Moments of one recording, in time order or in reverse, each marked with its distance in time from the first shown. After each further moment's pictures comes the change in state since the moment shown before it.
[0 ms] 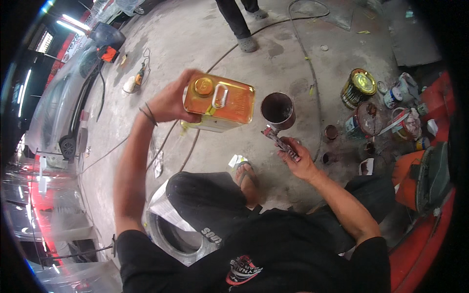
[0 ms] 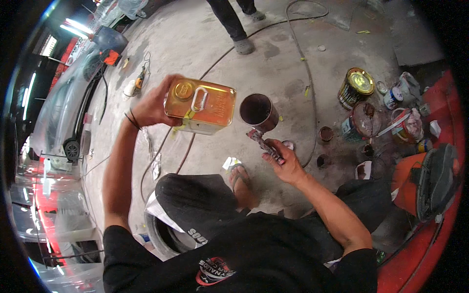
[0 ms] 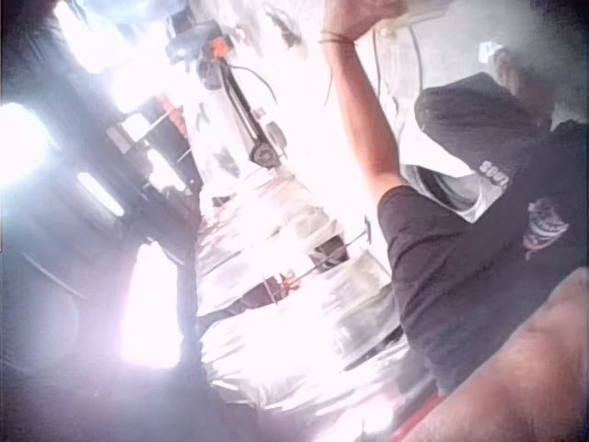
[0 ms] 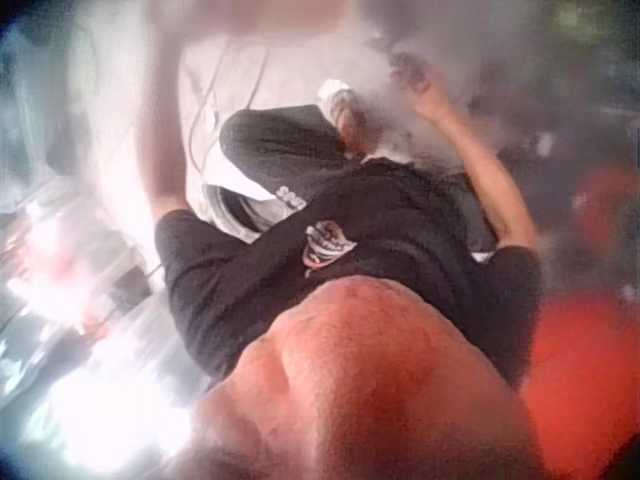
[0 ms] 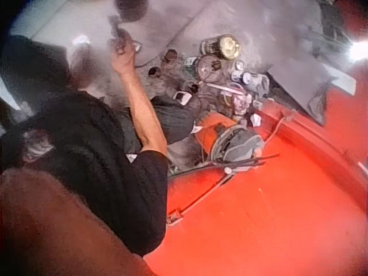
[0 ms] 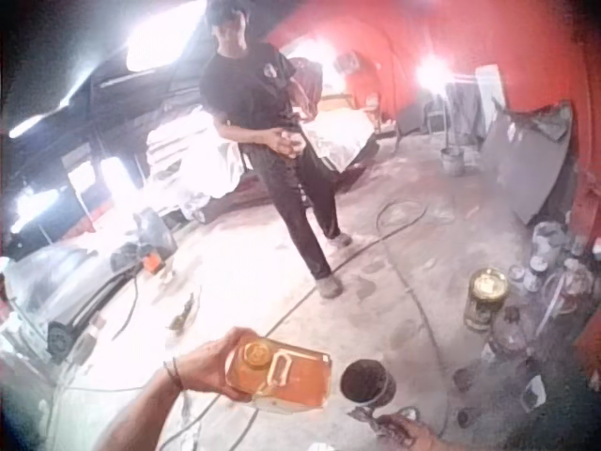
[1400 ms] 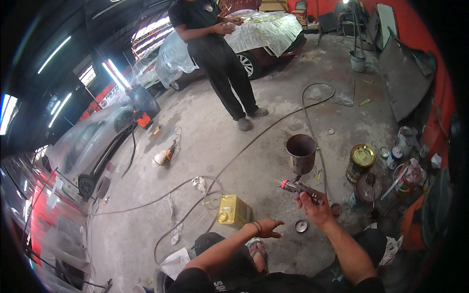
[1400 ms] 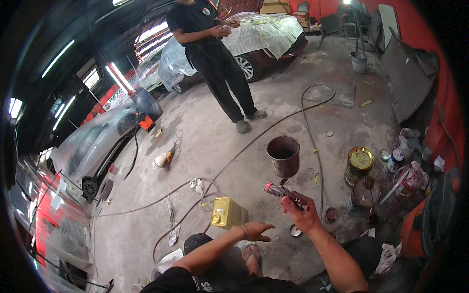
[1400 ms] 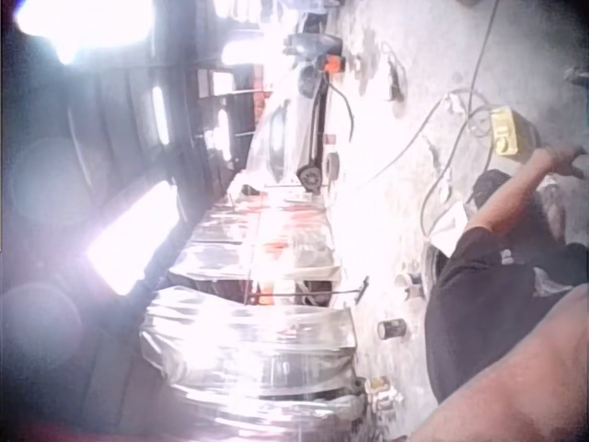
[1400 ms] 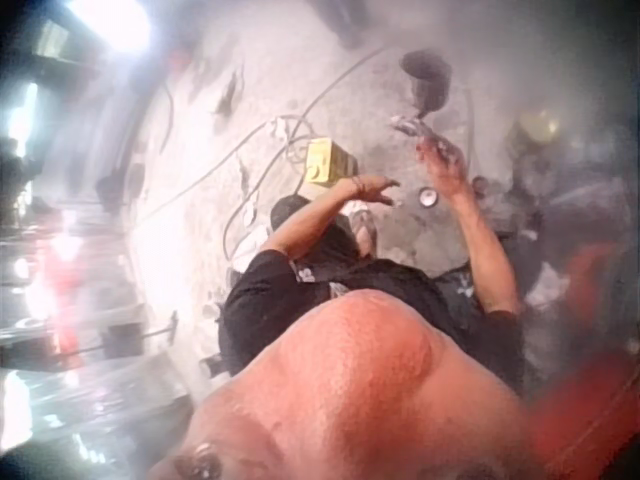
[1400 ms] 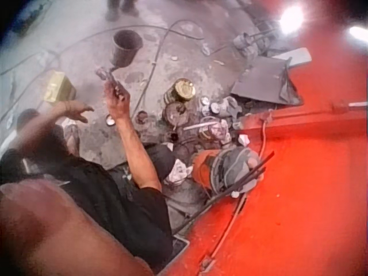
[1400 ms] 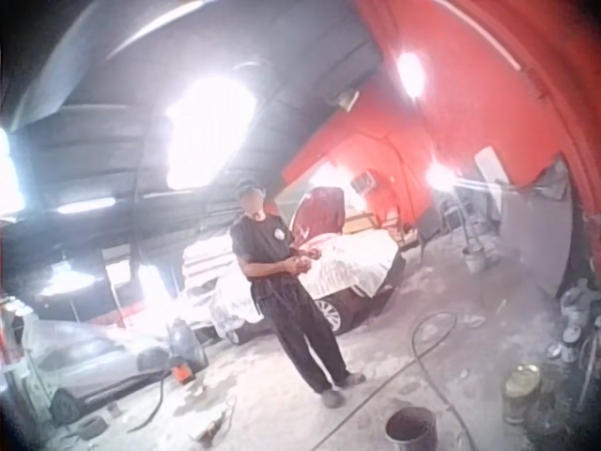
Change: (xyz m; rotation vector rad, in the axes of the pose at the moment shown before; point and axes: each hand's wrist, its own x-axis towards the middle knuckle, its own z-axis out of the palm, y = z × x) left_hand 0.044 0.006 0.280 0.083 -0.626 -0.086; right_hand 0.046 -0.145 -0.075 0.341 0.097 -0.061
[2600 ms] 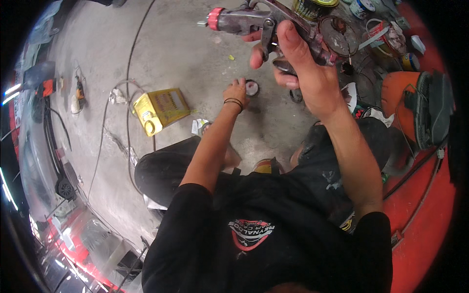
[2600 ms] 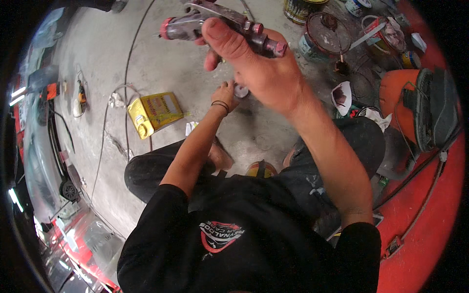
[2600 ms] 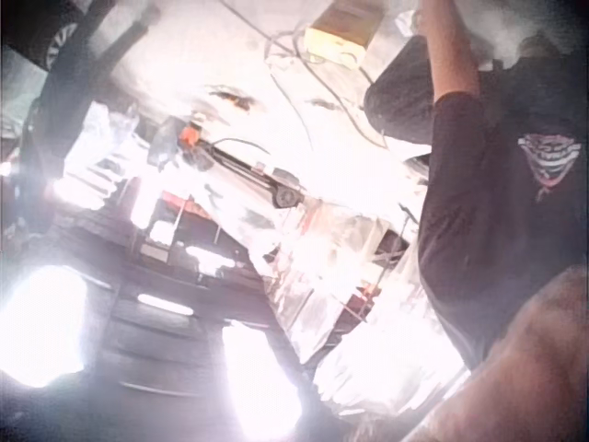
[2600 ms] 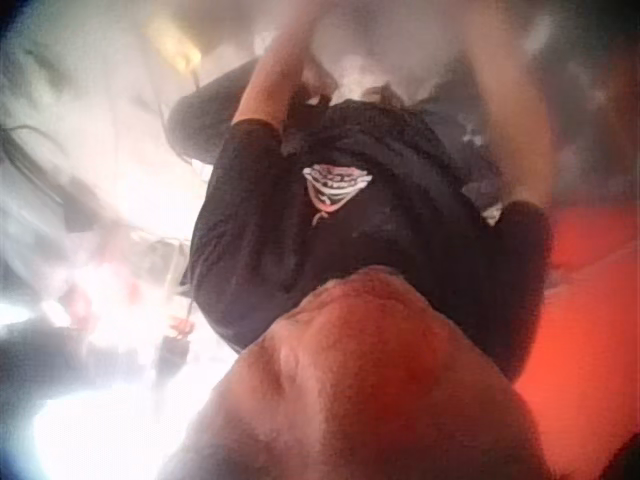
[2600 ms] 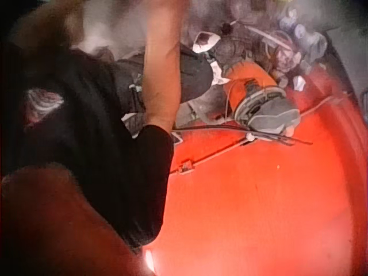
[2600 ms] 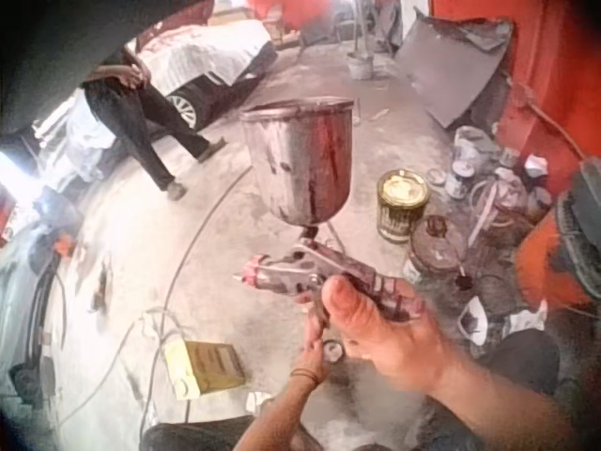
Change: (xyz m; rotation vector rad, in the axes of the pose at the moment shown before) left_hand 0.218 -0.007 0.115 0.078 0.282 -0.331; right_hand 0.008 0.003 -0.063 0.001 0.208 0.100
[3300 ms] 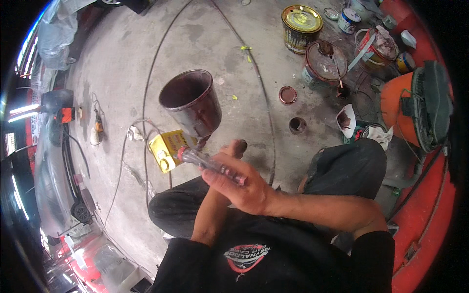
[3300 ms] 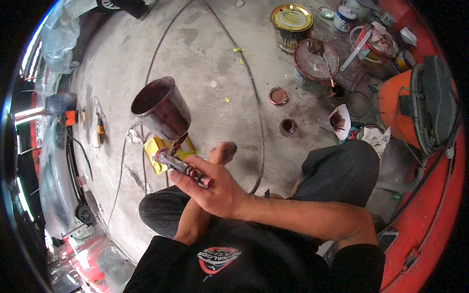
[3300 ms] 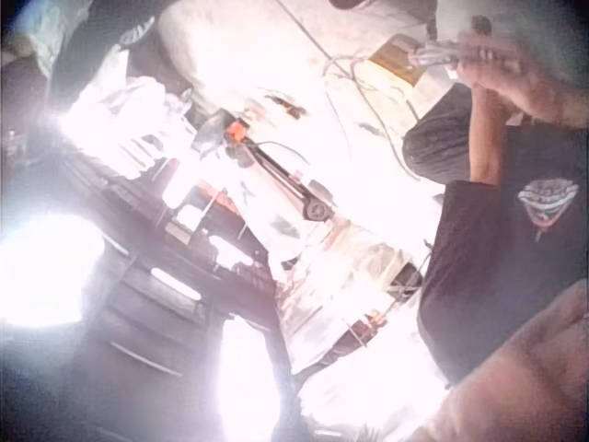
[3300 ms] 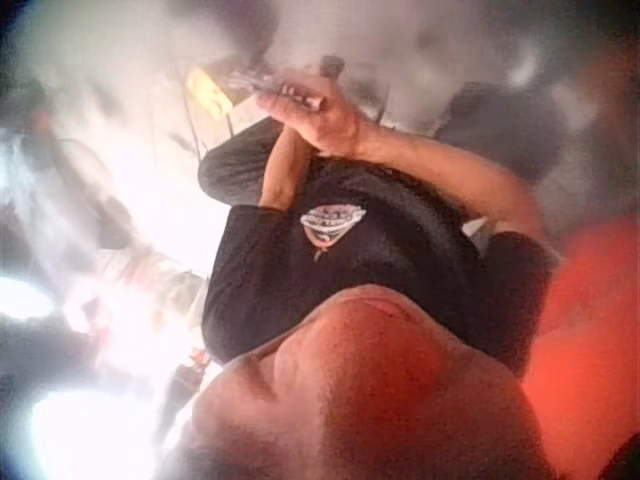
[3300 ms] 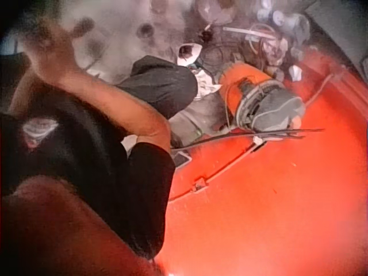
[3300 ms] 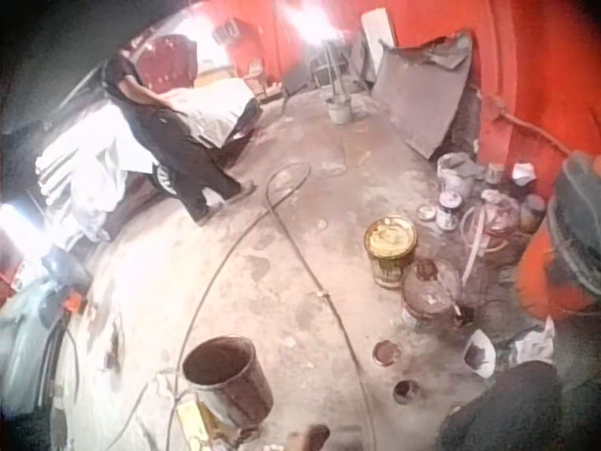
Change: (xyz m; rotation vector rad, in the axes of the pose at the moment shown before) left_hand -0.068 -0.065 0.031 -1.060 -0.057 -0.457; right_hand -0.080 0.037 0.086 0.246 -0.158 0.144
